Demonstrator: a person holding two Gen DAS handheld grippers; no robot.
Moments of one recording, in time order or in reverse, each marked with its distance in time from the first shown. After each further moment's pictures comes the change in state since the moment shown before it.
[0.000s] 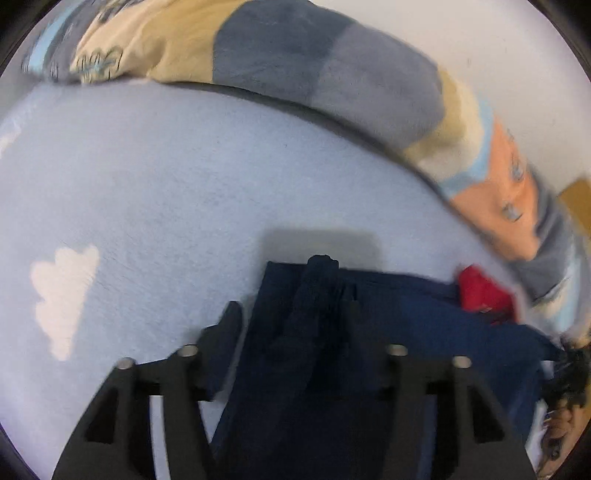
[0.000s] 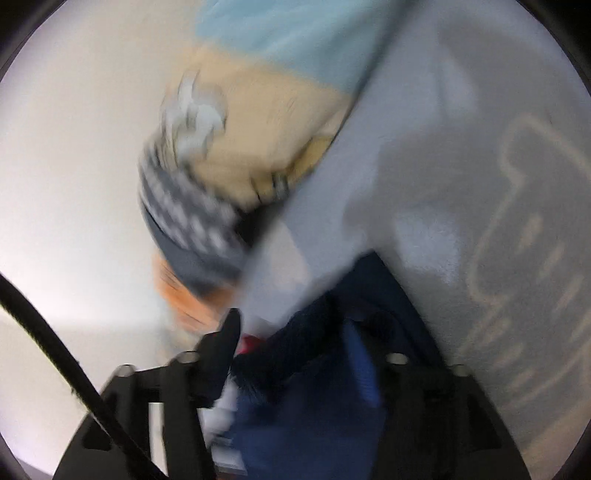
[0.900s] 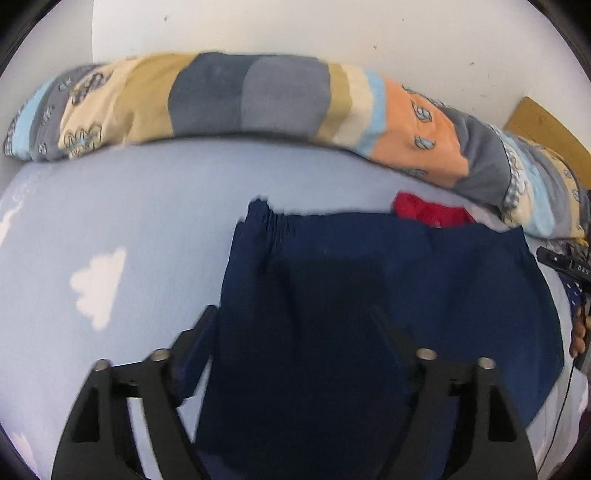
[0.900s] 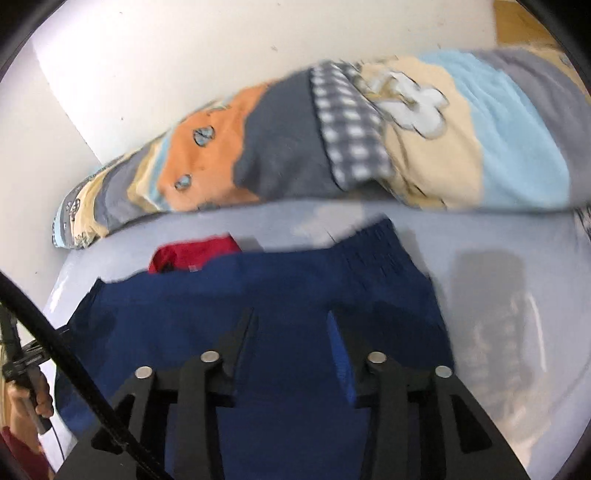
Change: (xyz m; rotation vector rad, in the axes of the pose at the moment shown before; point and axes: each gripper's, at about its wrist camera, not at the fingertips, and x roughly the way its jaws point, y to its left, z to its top) left arm -0.061 -0.029 -0.067 0.343 -0.118 0.041; right arm 0.015 0.097 -0.118 -0.980 0.032 -0.452
